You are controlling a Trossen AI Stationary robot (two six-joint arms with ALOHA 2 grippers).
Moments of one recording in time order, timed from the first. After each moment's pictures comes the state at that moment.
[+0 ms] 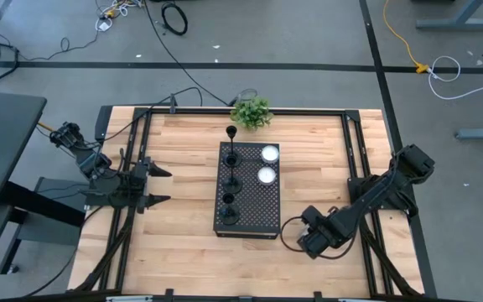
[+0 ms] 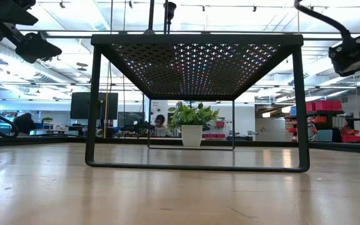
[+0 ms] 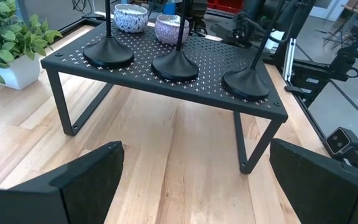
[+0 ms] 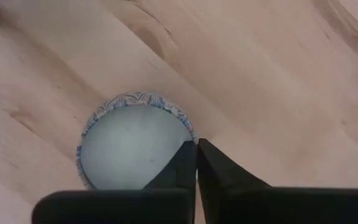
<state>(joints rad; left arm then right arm) -0.71 0.22 0.37 -0.52 -0.72 -0.48 0.68 1.62 0.93 -0.88 0.12 1.52</state>
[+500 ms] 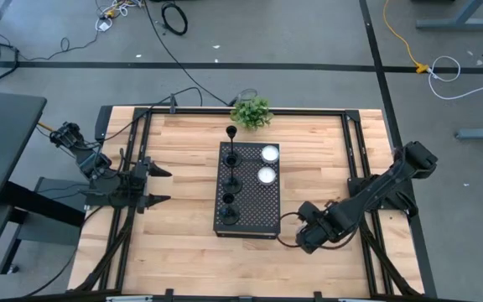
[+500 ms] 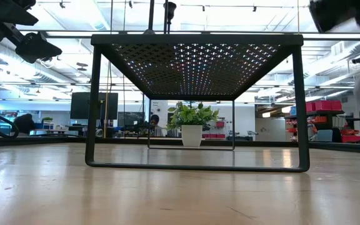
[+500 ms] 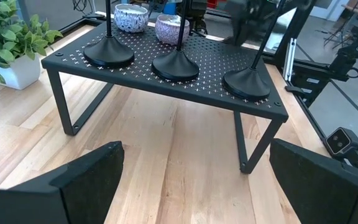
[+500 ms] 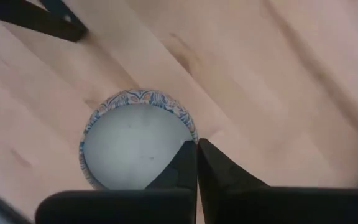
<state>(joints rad) -0.71 0.22 0.37 -0.52 -0.72 -0.48 0.62 1.57 1.14 -1.08 0.09 1.37</state>
